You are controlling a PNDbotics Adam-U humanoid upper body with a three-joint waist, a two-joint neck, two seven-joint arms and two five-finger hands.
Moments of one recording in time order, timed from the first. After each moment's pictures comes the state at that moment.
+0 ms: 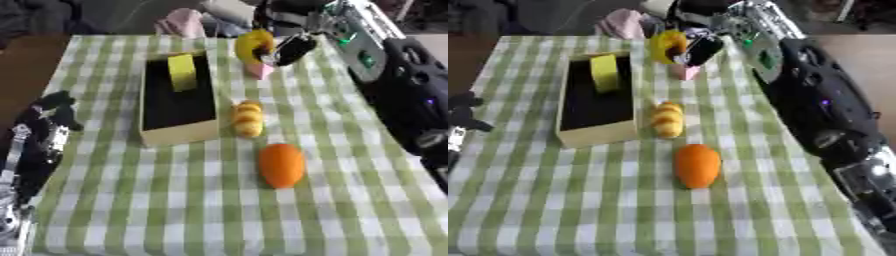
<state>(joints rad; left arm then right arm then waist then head) -0.07 0.12 0.03 -1.93 -0.31 -0.02 -0.08 -1.08 -0.26 0.29 -0.99 0.94 -0.30 0.48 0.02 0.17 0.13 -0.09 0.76</state>
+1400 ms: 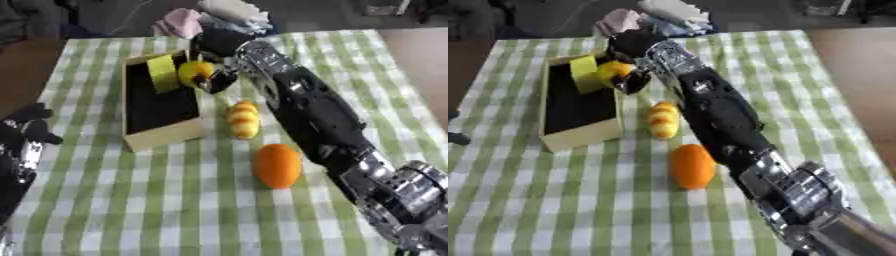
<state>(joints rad) -0.08 0.11 0.02 -1.93 -0.29 -0.03 -0.10 -1.12 -0.08 0.21 -0.81 1.31 -0.30 0.28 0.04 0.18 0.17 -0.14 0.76</state>
